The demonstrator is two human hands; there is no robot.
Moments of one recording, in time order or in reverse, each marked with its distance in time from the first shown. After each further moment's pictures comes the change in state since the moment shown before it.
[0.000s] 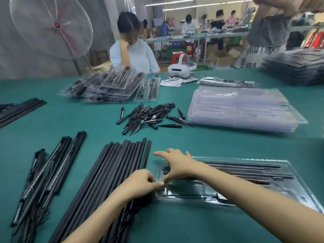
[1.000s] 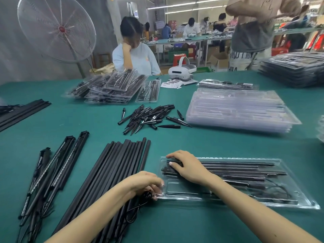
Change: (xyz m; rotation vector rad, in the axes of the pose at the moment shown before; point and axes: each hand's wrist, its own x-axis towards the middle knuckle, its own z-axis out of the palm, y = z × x) left_hand 0.001 0.006 0.011 -0.707 -0.244 -0.123; right_hand -0.023 0.038 0.026 0.243 0.362 -0.104
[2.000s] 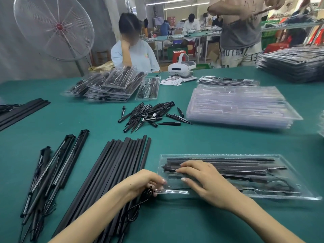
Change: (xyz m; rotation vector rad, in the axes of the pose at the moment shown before) left_hand -0.012 0.003 0.006 -0.185 -0.012 -0.010; right_hand -0.079 -0.008 -0.022 -0.138 0.058 -0.186
